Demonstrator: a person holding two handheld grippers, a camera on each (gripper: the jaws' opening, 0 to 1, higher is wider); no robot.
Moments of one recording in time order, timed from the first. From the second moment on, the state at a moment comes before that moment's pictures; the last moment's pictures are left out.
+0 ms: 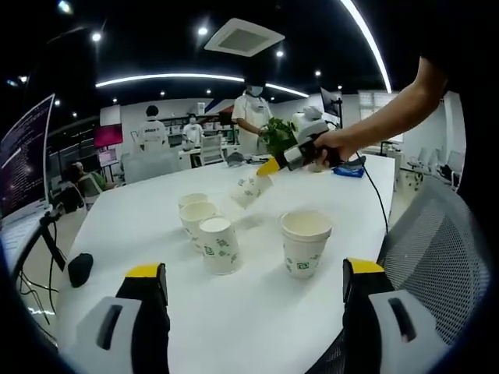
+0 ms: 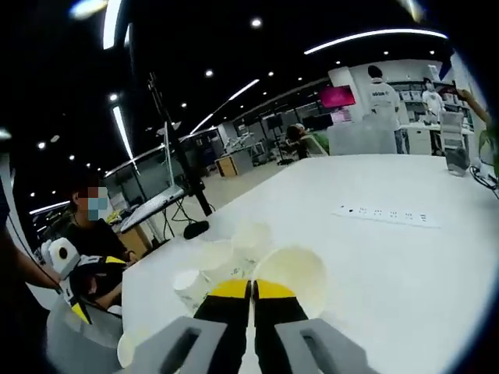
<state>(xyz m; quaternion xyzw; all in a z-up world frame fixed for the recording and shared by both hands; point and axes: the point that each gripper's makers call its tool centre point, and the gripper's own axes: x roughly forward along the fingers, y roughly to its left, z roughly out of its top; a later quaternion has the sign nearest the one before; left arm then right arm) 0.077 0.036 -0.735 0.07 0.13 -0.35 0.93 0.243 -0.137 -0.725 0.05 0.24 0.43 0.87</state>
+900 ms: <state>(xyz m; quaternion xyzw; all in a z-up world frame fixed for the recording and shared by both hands) 0.076 0.036 -0.731 0.07 0.13 -0.35 0.93 0.116 -0.114 -0.634 -0.07 0.22 0.53 0.82</state>
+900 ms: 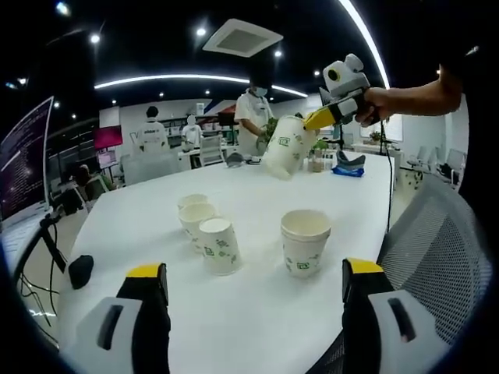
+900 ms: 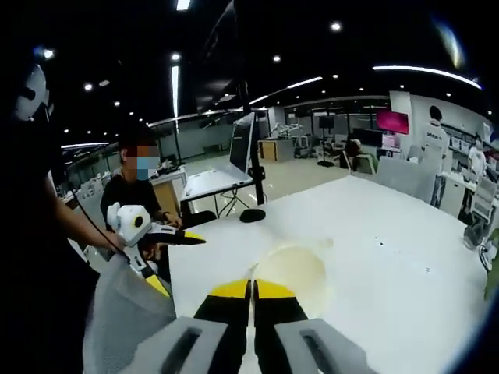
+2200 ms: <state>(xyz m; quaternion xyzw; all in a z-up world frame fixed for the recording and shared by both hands) 0.075 0.035 -0.730 0.07 0.13 -0.35 0.93 0.067 -0.070 -0.730 -0.25 0.31 0.58 0.71</state>
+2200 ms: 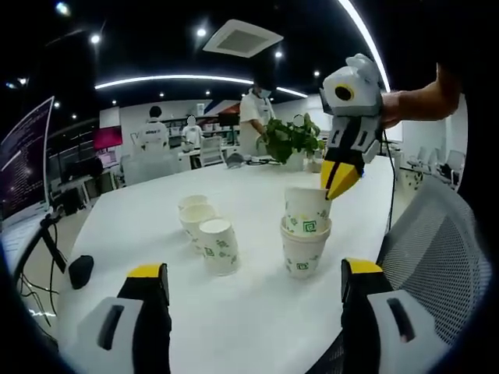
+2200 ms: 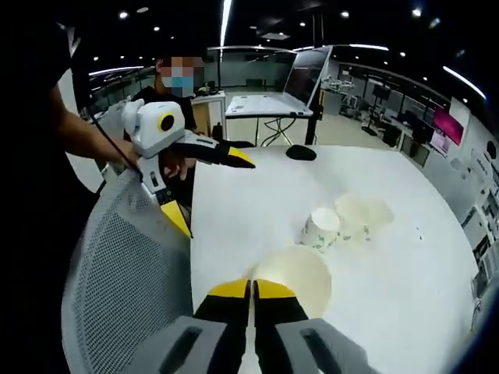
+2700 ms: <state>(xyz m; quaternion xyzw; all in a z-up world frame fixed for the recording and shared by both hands) 0.075 0.034 -0.728 0.06 0.13 -0.35 0.93 0.066 -0.056 -0.760 -0.19 0.35 0.58 0.71</state>
